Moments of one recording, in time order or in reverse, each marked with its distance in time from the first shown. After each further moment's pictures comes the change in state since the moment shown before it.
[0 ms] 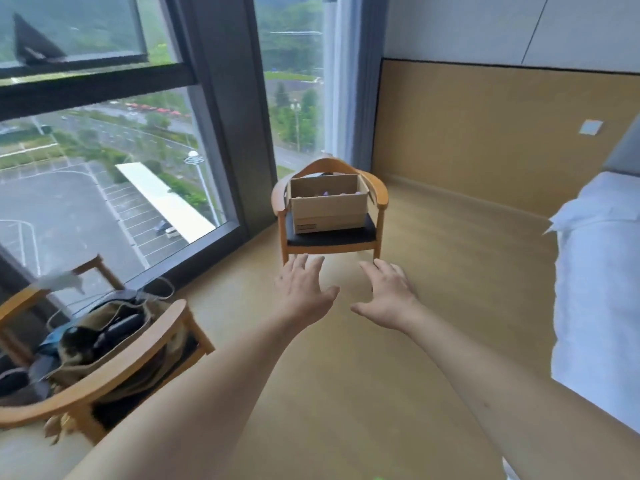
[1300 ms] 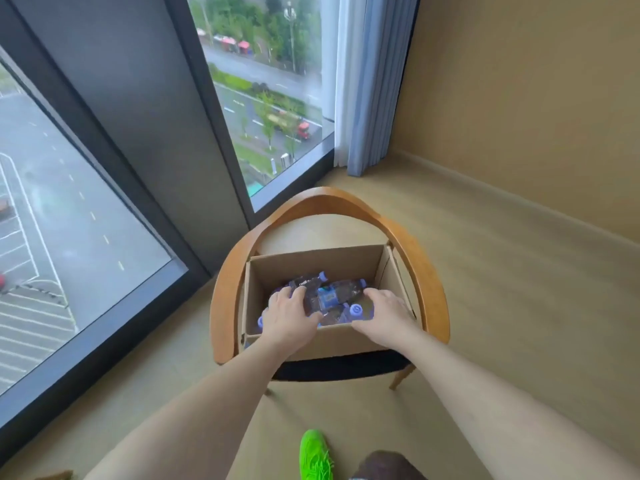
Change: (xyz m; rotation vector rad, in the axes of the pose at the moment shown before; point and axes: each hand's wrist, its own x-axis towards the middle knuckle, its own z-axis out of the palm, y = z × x) left_hand 0.830 -0.076 0.188 0.000 -0.276 -0.197; right_hand 0.865 0.107 0.005 0.147 -0.290 0.204
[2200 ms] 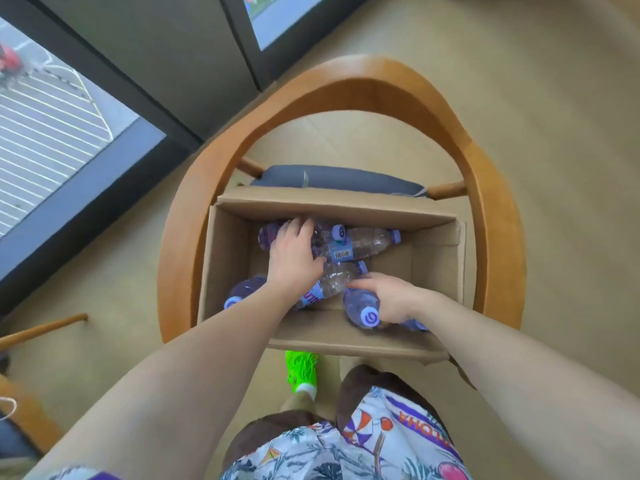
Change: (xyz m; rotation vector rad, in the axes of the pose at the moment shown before) left_hand 0.208 -0.035 0.113 -0.056 -0.142 -0.177; right_hand 0.263 0.054 0.079 -0.359 -0.895 -0.218
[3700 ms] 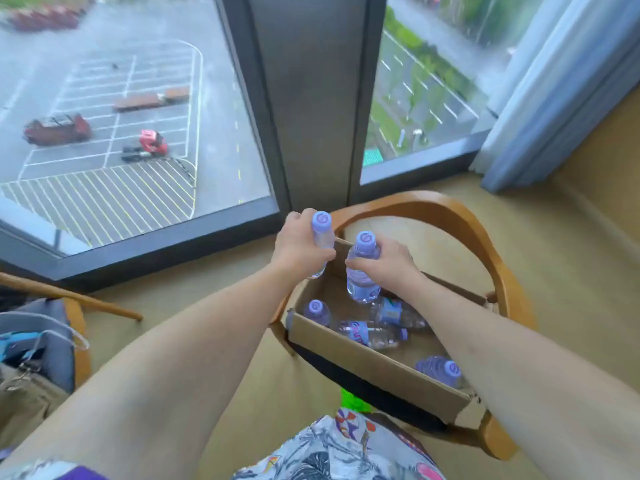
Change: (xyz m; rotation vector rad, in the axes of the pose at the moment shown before) left_hand -0.144 -0.035 -0.179 -0.417 0.504 -0.117; right_hand -0.118 -0.196 -0.046 0.368 0.764 -0.301
